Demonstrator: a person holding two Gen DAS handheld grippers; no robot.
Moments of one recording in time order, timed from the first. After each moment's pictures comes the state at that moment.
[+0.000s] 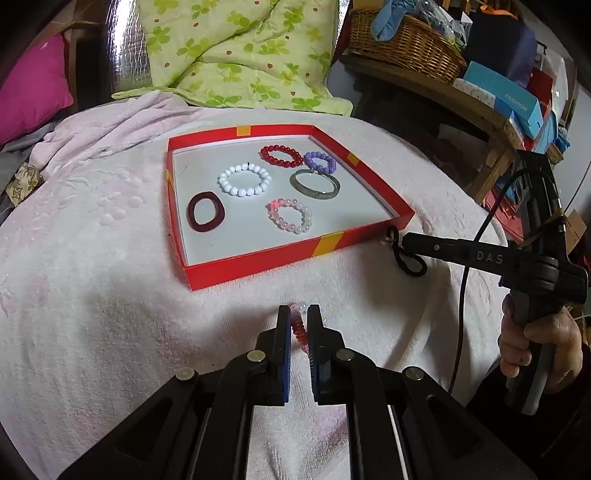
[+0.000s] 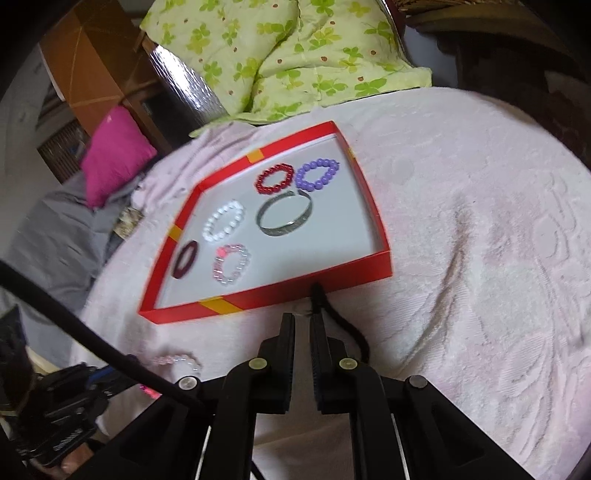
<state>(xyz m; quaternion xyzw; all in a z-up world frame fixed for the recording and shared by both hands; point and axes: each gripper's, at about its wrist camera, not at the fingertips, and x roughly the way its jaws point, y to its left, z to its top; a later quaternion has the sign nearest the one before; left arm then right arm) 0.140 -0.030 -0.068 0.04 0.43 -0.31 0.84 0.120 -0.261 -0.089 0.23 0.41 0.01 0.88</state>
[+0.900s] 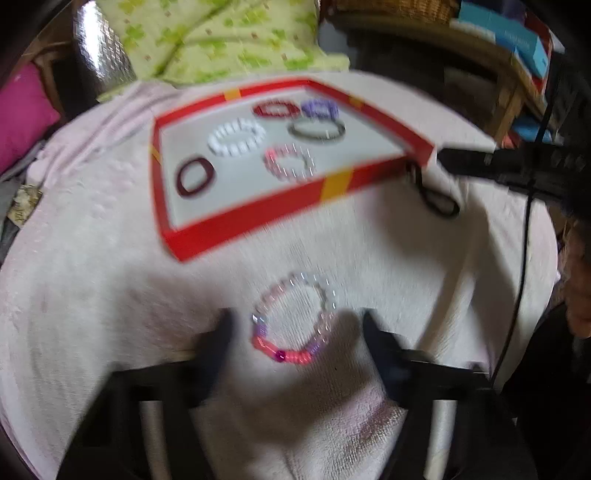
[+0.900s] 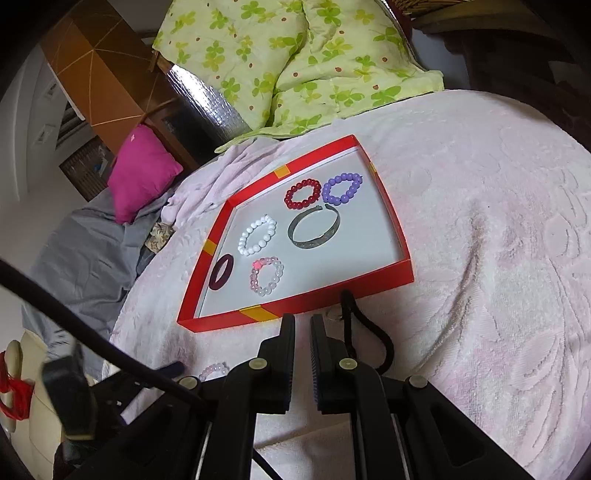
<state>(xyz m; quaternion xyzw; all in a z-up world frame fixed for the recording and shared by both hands) 0.140 -0.055 -0.113 0.15 0.47 -0.29 0.82 0.111 -0.261 -0.075 0.26 0.38 0.05 0.88</state>
